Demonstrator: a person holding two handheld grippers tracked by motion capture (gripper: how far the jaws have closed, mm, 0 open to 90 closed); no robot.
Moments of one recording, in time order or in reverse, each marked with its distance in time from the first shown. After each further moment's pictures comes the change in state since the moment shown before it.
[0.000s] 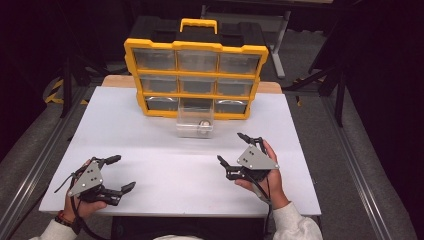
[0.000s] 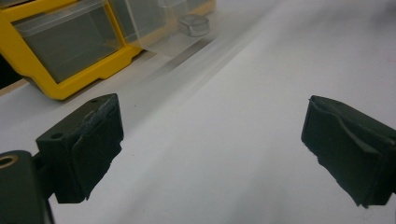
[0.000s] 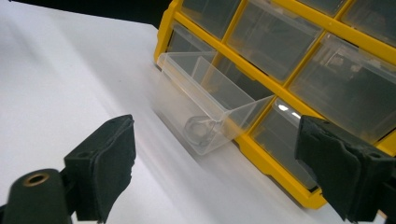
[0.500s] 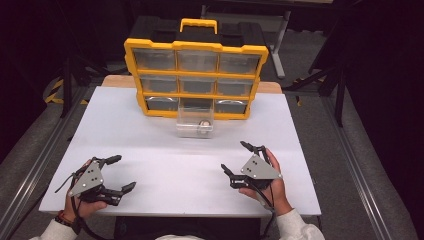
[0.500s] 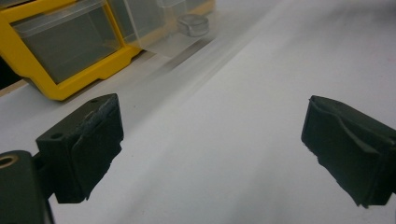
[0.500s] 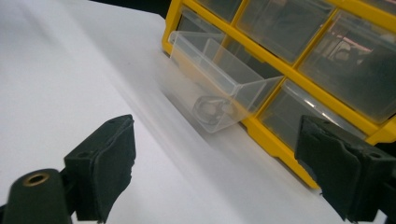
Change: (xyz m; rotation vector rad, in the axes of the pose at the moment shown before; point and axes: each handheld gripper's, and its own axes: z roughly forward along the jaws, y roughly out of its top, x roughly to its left) left arm 0.000 0.001 0.001 0.007 0.000 0.012; right arm 0.008 -0.023 -0.010 0.011 0.015 -0.009
